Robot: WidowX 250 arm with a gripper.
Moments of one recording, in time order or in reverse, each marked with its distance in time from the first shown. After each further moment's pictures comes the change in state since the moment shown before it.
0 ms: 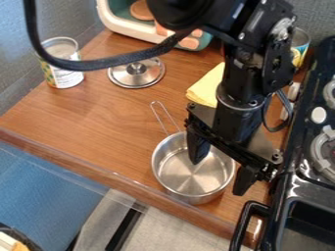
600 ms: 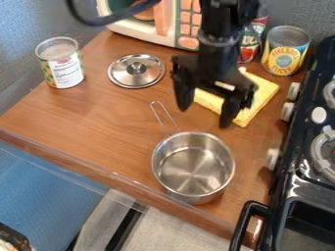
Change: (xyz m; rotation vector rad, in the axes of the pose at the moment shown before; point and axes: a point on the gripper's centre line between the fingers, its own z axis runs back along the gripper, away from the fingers) arm 0.055 0.065 0.007 0.001 -0.004 0.184
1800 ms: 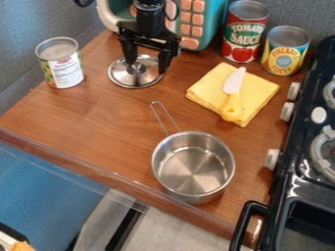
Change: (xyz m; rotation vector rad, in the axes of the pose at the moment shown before) arm 0.081 0.158 -0.048 0.114 -0.050 0.213
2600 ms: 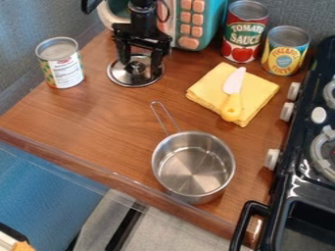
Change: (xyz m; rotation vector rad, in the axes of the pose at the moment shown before) arm 0.020 0.022 -0.028 0.013 0.040 0.037
